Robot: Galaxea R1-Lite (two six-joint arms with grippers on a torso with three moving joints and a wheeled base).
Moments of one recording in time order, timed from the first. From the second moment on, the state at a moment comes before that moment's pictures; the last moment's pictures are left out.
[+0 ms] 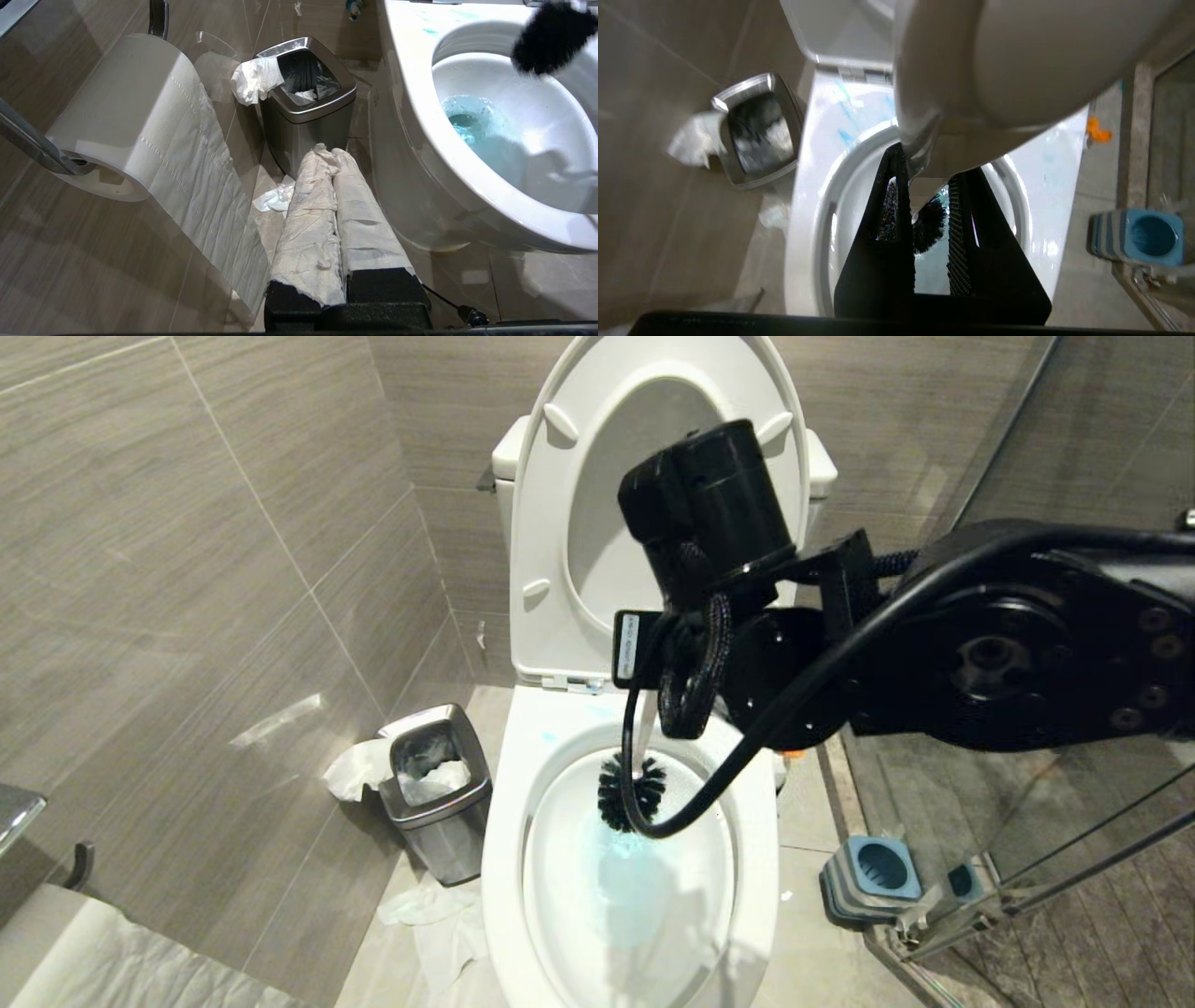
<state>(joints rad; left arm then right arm) 0.00 0.00 0.00 0.01 -0.01 0.00 0.91 1.97 -1.82 0.30 -0.74 0.46</state>
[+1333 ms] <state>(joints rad) 0.00 0.00 0.00 0.01 -0.01 0.00 0.87 1.87 -1.76 0.32 -0.81 0.45</state>
